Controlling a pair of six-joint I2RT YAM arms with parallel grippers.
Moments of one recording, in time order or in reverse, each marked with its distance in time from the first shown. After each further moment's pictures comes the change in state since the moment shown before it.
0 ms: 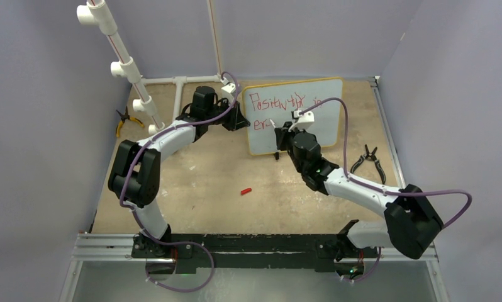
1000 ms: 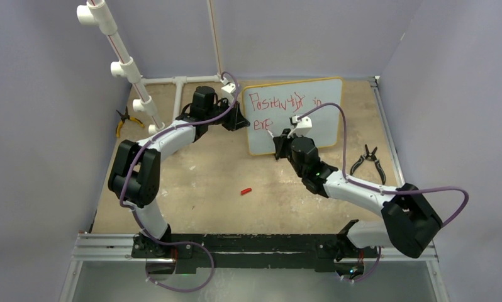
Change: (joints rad) left arm 0.000 0.000 0.000 -0.003 -0.006 0.006; right arm 0.003 0.020 -0.048 -0.018 -0.057 0.059
